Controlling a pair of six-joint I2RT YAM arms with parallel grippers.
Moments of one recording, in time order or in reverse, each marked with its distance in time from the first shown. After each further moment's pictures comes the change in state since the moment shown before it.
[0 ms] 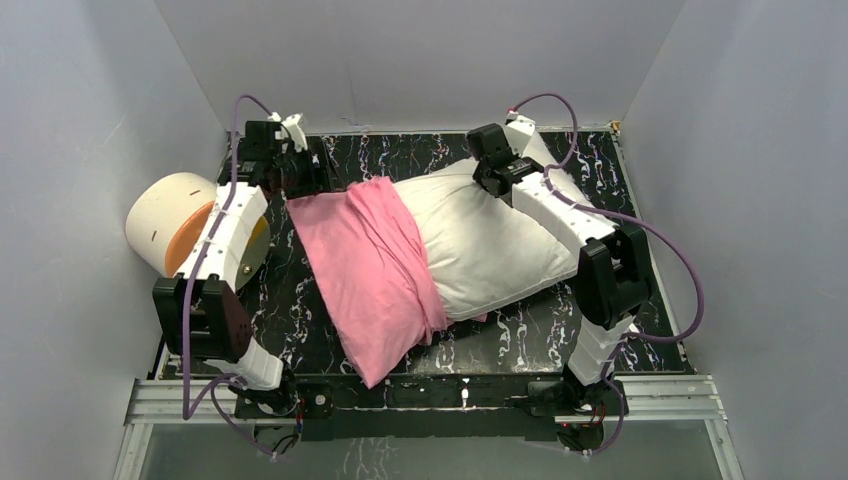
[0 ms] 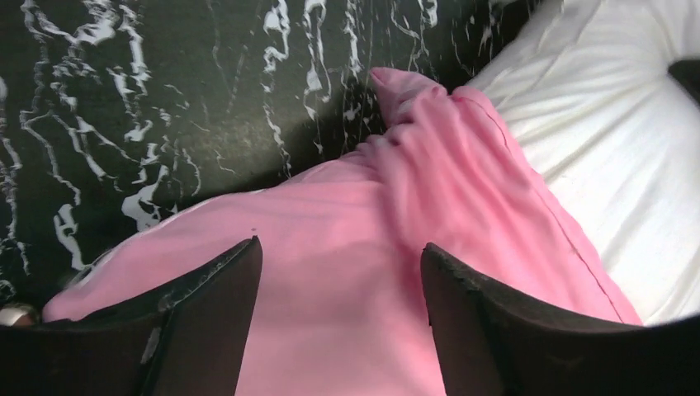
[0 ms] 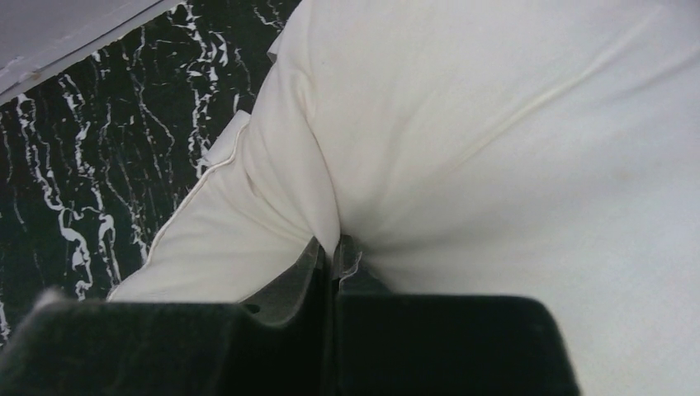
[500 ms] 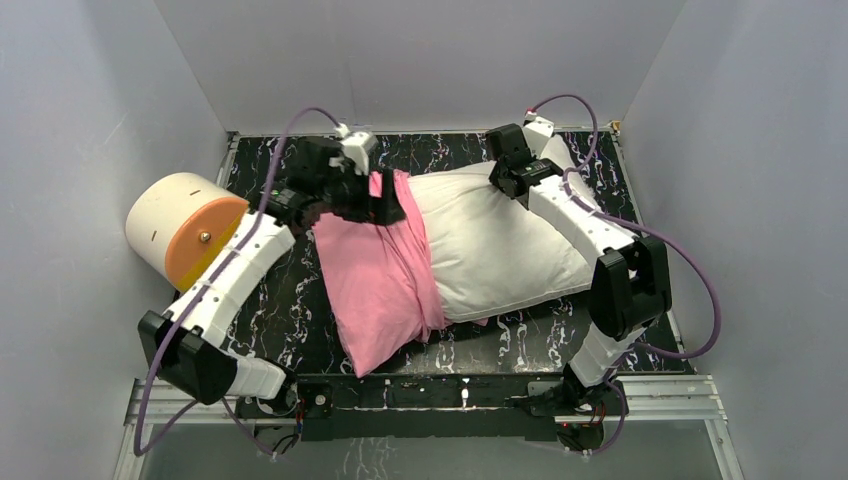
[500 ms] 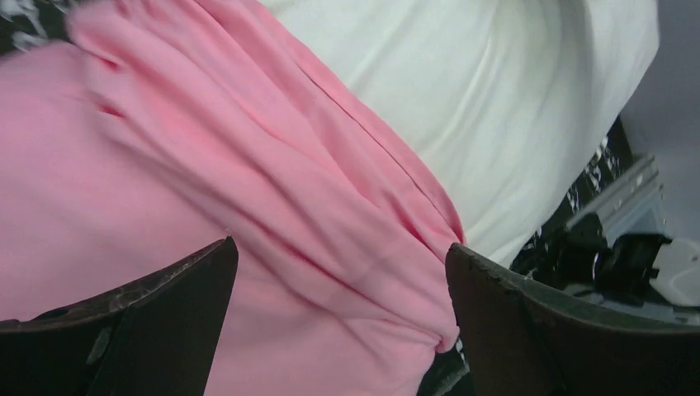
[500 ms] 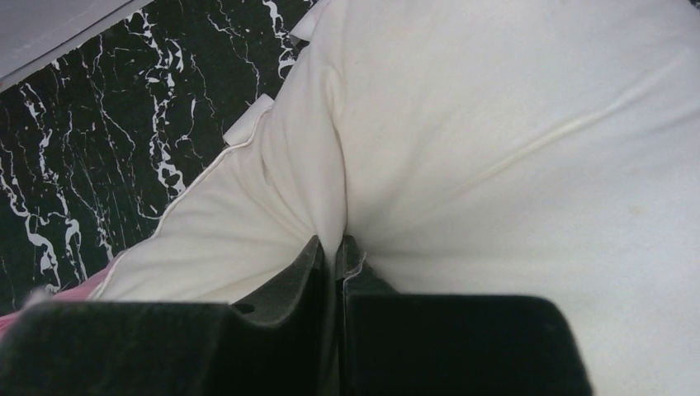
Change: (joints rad) left arm -0.286 -0.193 0.011 -0.058 -0.047 -0.043; right arm -0.063 -0.090 -0.061 -0.049 -0.011 -0.027
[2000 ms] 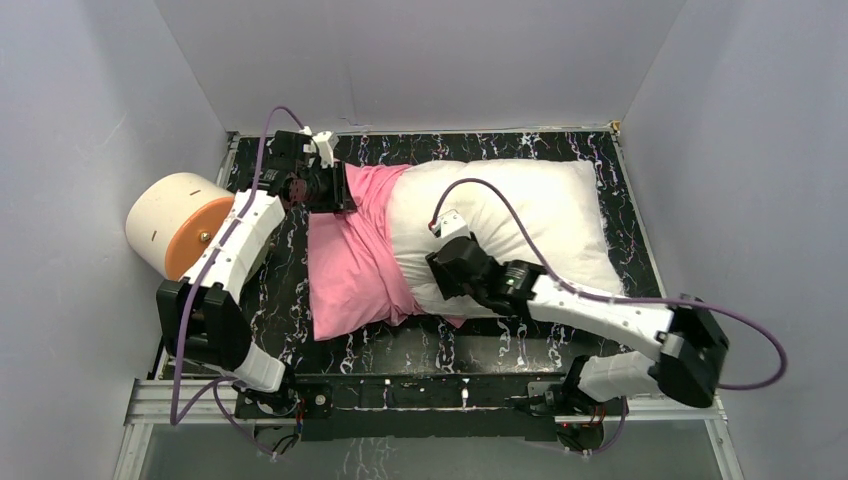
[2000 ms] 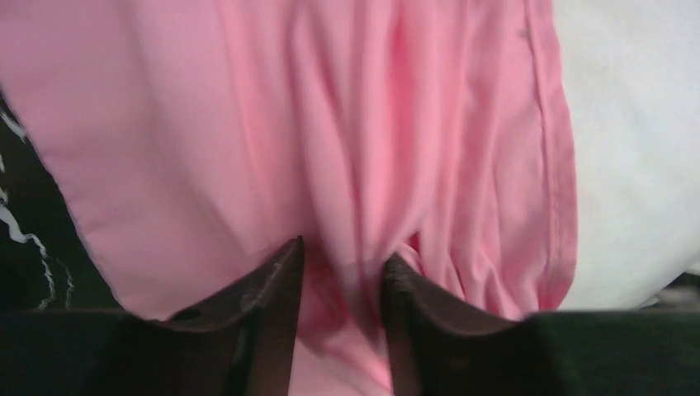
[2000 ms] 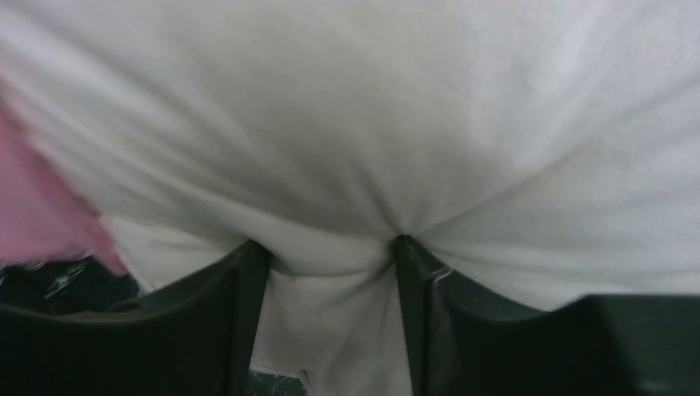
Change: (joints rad) left arm 0.170 0.146 -0.058 -0.025 -0.011 0.074; right arm 0.584 -0.511 -0.564 0.122 -0.195 -0.471
